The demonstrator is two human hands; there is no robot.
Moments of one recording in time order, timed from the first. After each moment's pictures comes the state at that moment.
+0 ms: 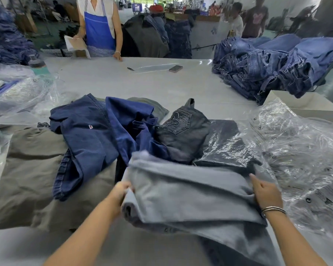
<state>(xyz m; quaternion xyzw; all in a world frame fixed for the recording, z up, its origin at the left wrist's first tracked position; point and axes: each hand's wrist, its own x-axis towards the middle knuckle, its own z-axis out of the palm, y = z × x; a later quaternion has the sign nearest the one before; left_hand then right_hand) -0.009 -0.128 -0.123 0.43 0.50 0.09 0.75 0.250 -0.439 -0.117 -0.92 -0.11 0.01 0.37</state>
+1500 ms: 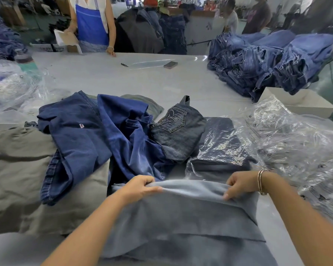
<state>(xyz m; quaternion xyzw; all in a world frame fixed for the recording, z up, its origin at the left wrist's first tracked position) 0.034 -0.125 -0.146 0.87 0.17 -0.01 0.47 0.265 -0.388 -0.052 -0.81 -0.37 0.45 0.02</state>
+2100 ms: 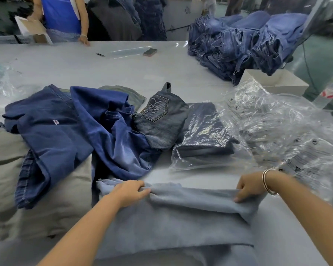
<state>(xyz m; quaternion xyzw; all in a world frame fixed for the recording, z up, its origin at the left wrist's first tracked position) 0.035 -0.143 -0.181 0.95 0.18 -0.15 0.22 0.254 -0.458 -0.066 -0.82 -0.33 0.45 -0.15</state>
